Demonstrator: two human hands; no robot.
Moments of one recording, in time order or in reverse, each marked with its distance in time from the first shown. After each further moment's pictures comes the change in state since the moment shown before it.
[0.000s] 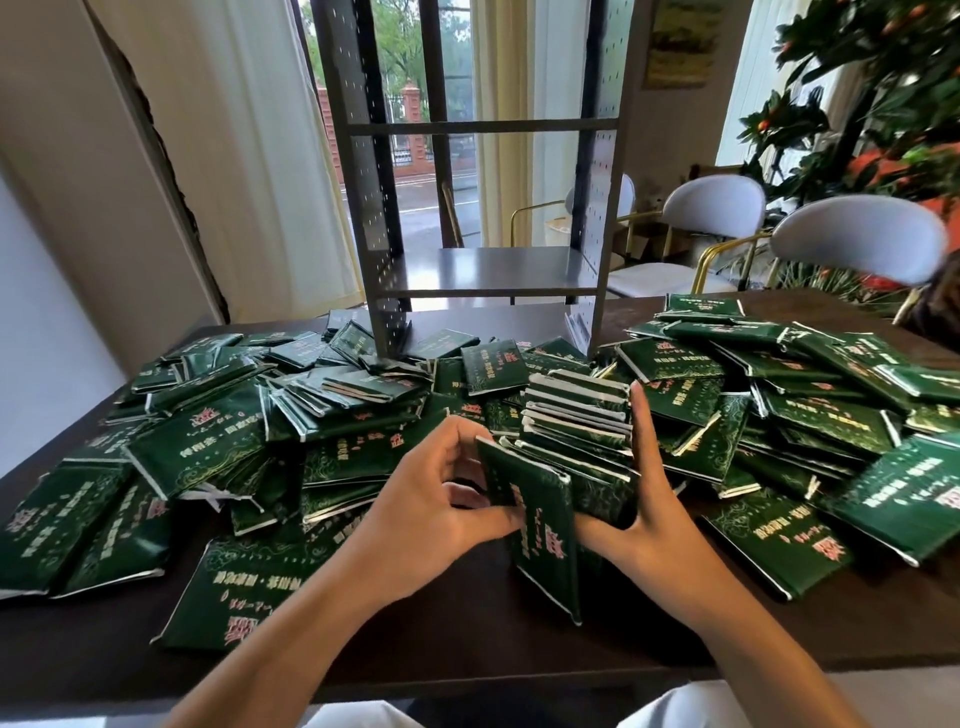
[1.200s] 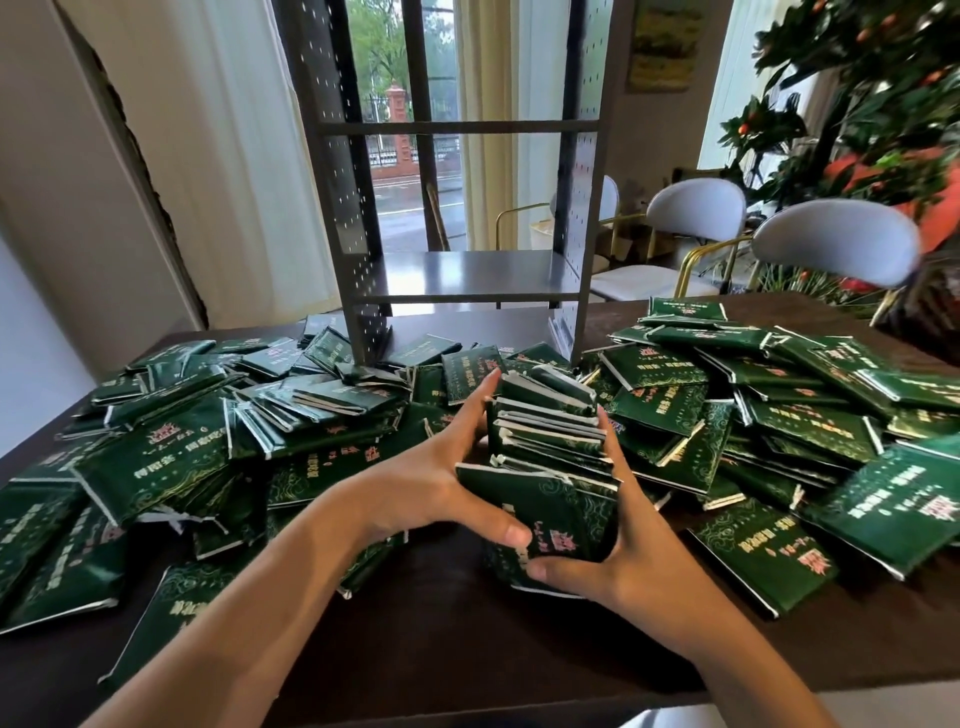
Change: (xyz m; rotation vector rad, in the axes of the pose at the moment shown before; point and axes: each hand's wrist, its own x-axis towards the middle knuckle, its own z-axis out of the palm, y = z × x) left_hand 0.052 0.006 -0.011 -0.030 -0.504 -0.208; right_hand 0.003 0.009 -0.006 -0.084 -0.087 0.026
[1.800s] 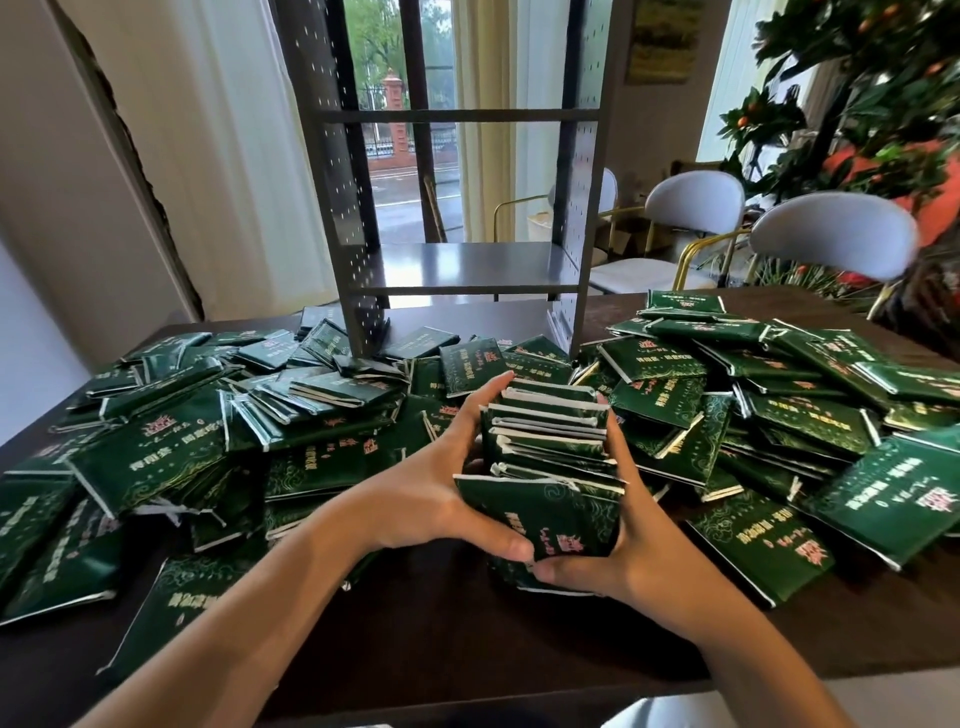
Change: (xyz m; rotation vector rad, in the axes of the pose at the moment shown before) left_hand -0.003 -0.011 0.006 -0.020 0.010 0.080; right_hand -0.002 0.000 -0.007 0.089 -0.097 -0.008
